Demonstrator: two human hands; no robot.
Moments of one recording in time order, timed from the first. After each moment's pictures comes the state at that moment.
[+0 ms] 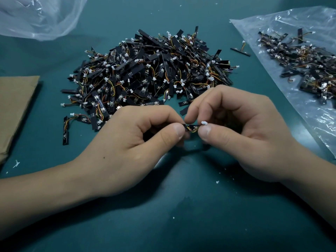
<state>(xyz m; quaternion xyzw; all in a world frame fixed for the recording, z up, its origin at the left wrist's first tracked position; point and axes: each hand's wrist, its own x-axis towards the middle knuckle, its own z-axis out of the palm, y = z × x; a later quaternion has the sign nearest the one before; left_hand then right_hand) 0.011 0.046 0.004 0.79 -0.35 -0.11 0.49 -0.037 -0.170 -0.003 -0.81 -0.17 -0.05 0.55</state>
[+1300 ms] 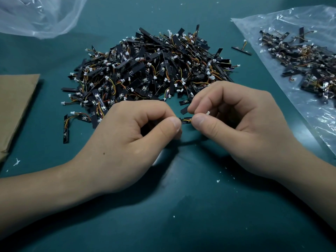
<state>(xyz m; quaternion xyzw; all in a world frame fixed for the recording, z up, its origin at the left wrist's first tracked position) 0.013 0.046 0.002 0.82 -0.32 -0.06 0.47 -0.034 -0.164 -0.003 -0.85 -0.12 -0.11 0.51</state>
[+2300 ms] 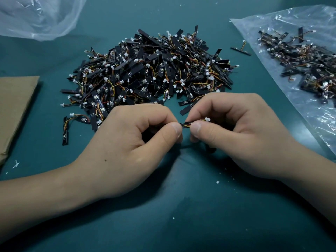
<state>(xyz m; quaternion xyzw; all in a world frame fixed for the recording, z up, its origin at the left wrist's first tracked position) 0.008 0.042 0.004 0.82 -0.30 -0.07 0.49 -0.035 -0.164 0.001 -0.84 -0.12 -0.03 0.52</state>
